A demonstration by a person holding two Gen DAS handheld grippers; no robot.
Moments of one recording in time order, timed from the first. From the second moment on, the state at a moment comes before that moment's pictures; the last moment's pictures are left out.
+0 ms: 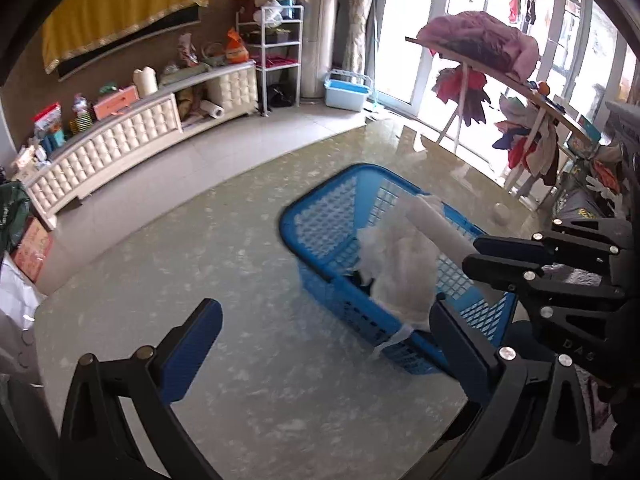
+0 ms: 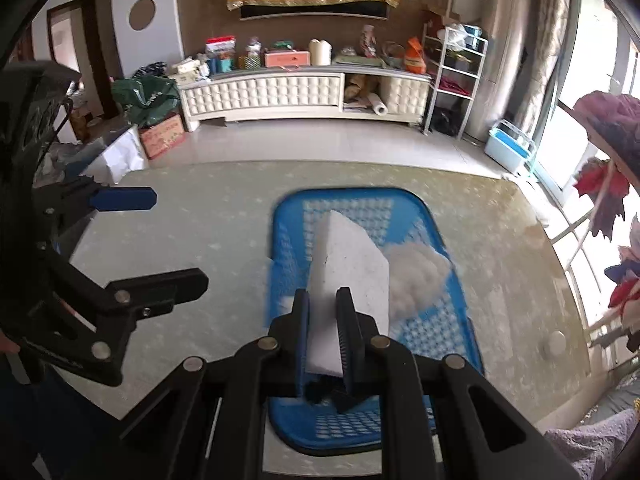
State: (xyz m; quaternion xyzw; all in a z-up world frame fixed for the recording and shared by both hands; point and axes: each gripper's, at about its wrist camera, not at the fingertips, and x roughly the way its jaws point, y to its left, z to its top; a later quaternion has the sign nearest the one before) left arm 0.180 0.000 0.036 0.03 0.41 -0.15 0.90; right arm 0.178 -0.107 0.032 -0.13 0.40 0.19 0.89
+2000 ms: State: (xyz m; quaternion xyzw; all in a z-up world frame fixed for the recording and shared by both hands) left arm 0.078 -0.010 0.104 0.01 0.26 -0.05 0.96; right arm 0.085 -0.151 0.105 -0.07 0.23 0.16 0.96
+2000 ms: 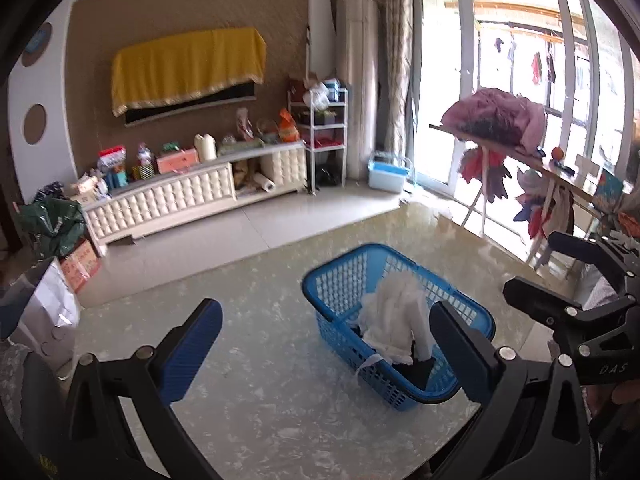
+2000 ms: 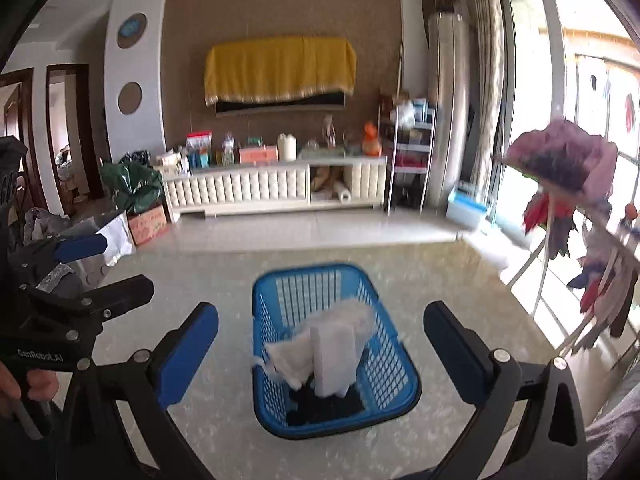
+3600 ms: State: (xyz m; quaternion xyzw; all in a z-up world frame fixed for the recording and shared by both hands) left arm 0.020 -0.014 0.127 0.01 0.20 -0.03 0.98; right arm 0.058 -0.140 0.105 -0.07 0.20 0.15 0.96
